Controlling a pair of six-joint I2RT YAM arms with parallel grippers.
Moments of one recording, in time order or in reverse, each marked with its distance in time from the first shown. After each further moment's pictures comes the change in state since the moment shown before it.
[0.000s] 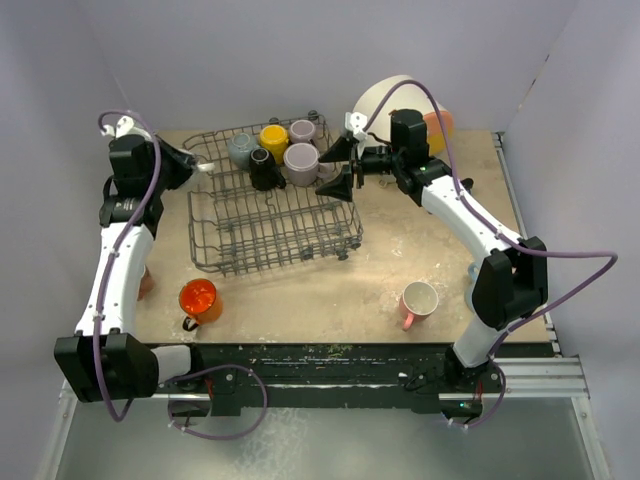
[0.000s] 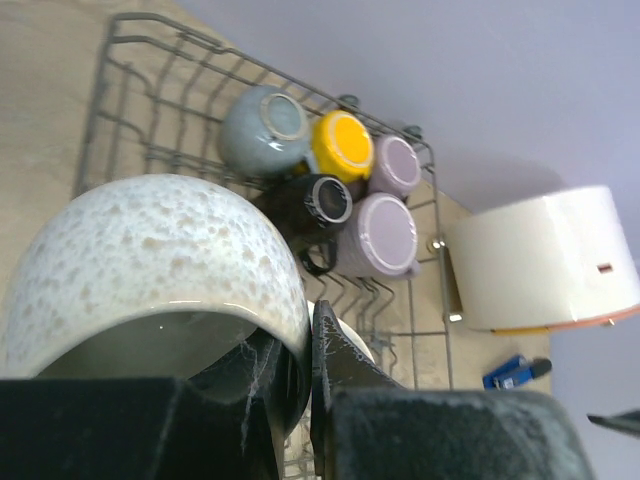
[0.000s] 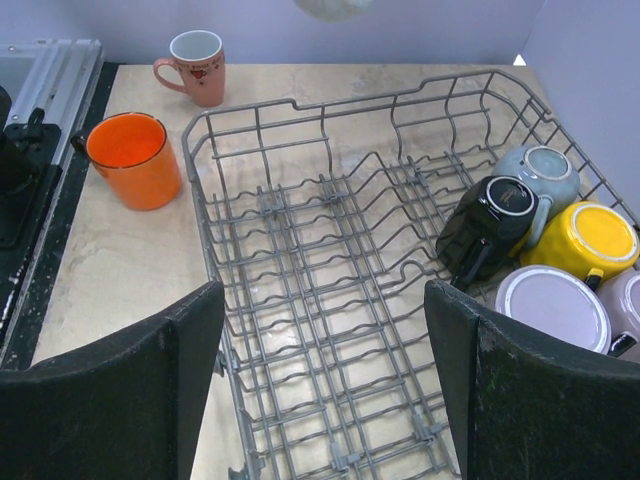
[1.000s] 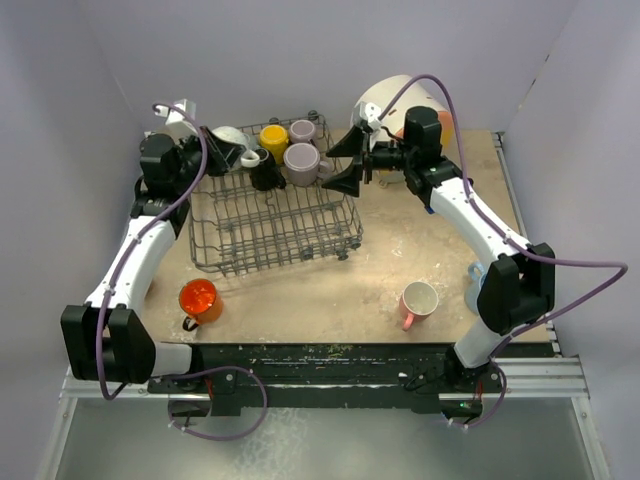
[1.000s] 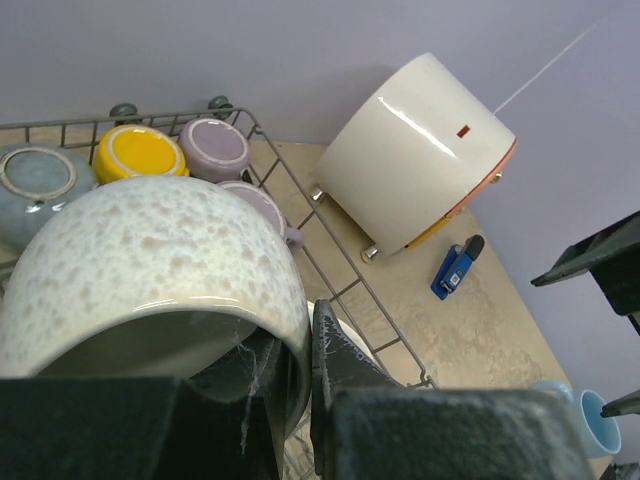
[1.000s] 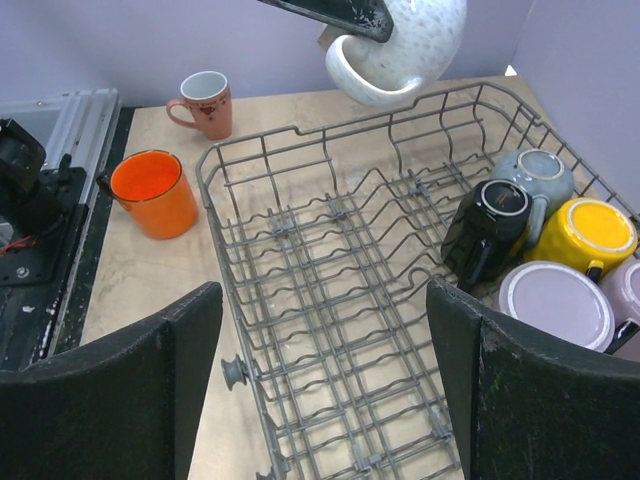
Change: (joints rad) left arm -0.163 0.087 -0.092 0.439 0.323 0.162; right arm -0.040 -0.042 -0.027 0.104 -0.026 0.173
